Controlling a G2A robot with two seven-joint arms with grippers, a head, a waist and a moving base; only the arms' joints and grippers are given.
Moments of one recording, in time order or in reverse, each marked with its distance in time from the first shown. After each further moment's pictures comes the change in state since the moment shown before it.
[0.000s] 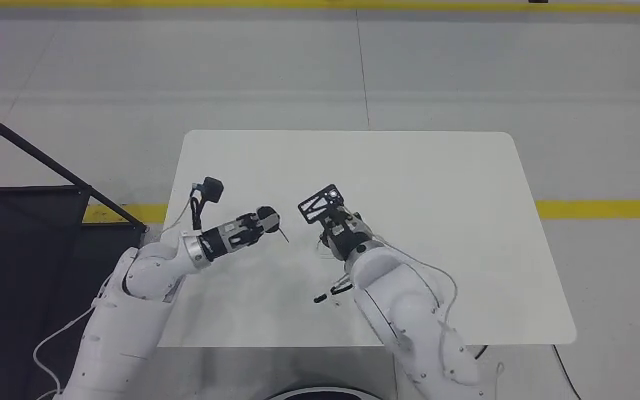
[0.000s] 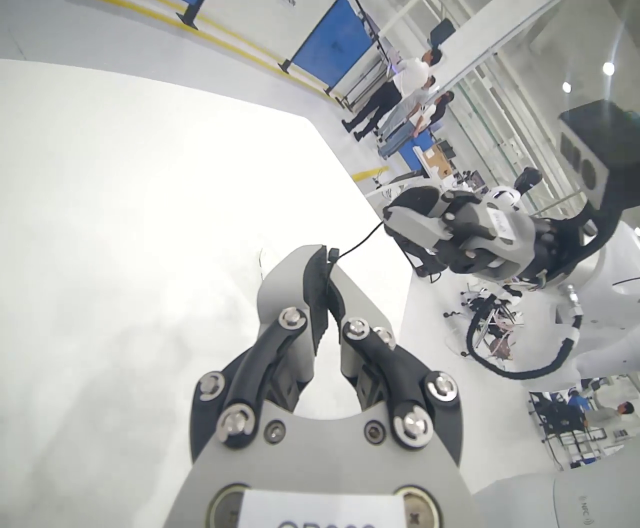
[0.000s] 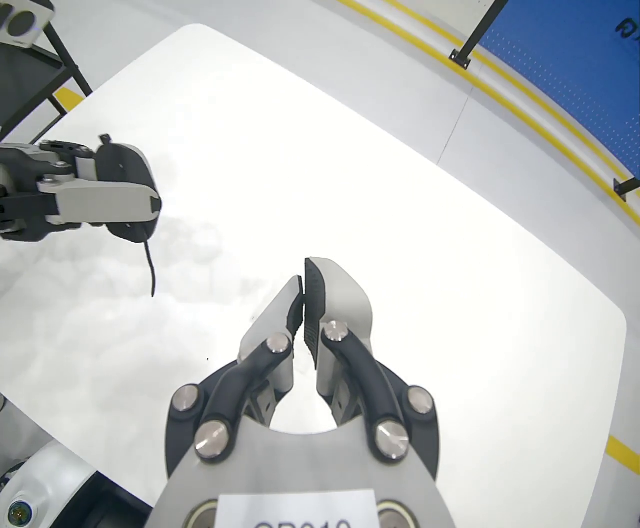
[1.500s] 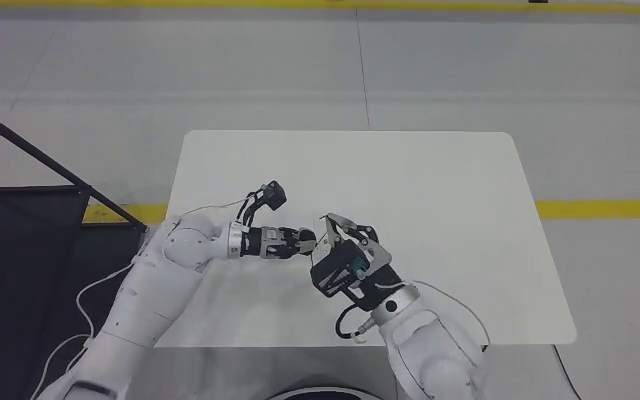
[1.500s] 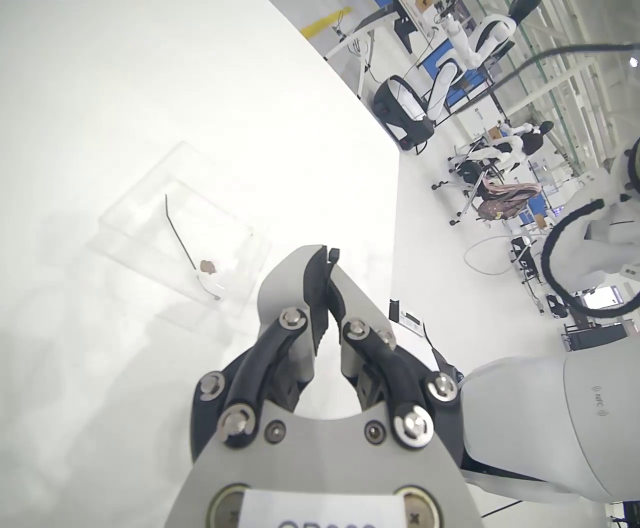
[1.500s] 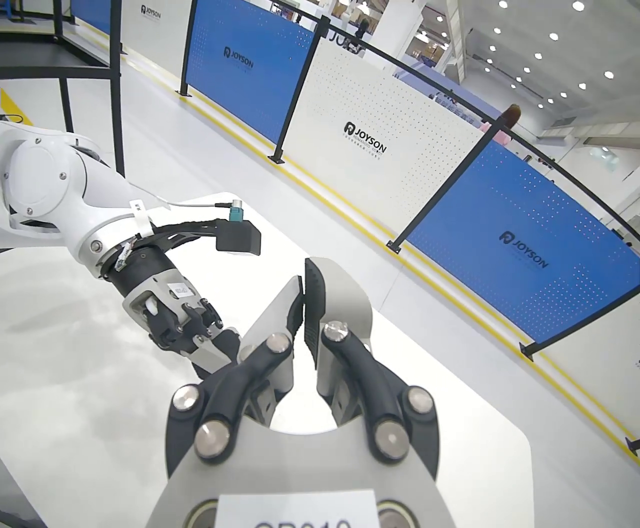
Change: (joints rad) left arm -0.267 -0.018 0.280 0.189 -0.035 -0.139 -0.268; right arm -0.294 0.067 0.076 -0.216 -0.289 -0.198 -0.632
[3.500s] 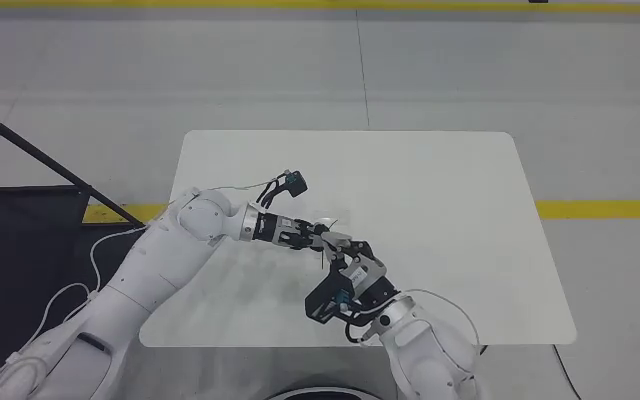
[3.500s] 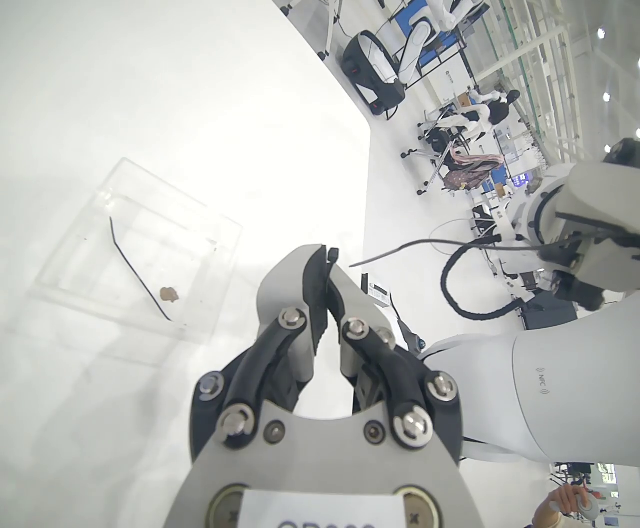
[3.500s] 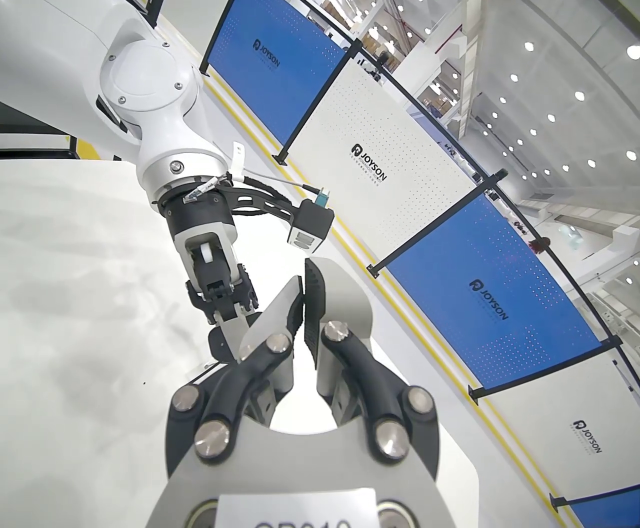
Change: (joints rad) left arm -0.299 0.047 0.378 0.154 -0.294 0.031 -0.048; right arm -0.044 0.058 0.014 0.083 -0.232 -0.040 -0.236
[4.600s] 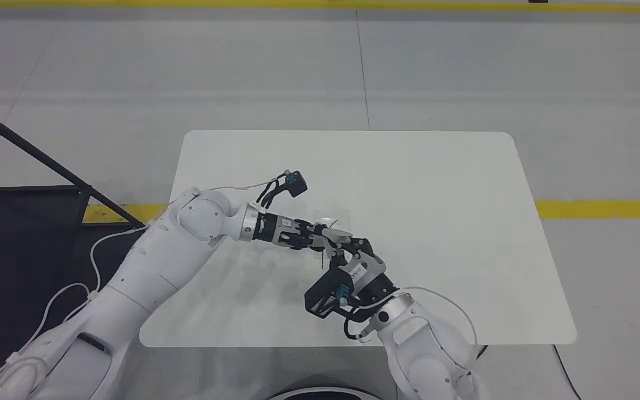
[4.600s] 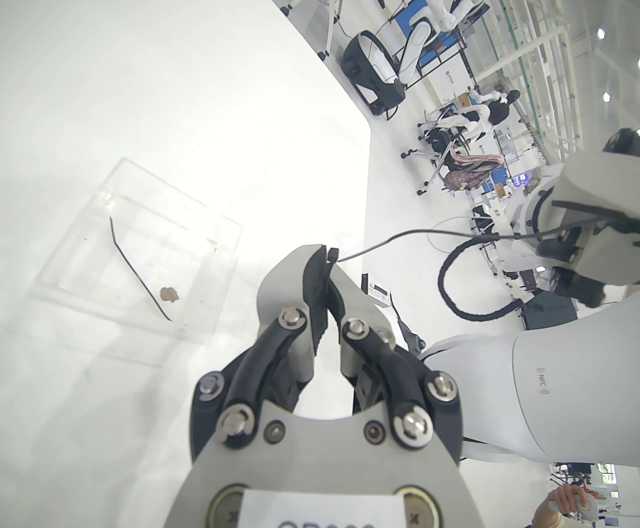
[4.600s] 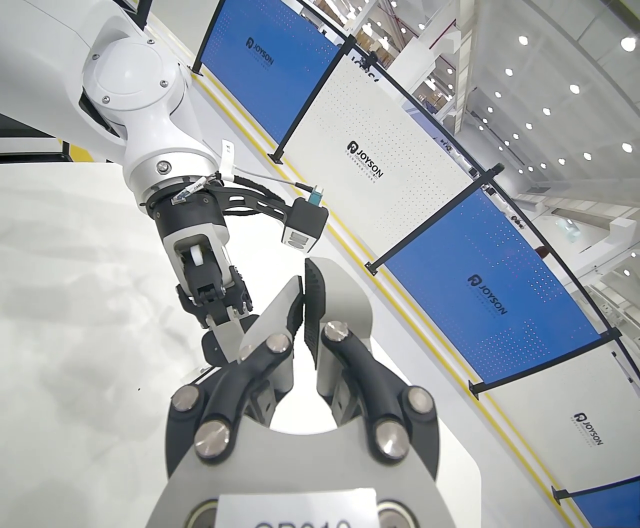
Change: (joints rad) left arm 0.000 0.000 0.000 0.000 0.000 0.000 0.000; right arm 0.020 0.008 -0.015 0.015 0.017 0.033 0.016
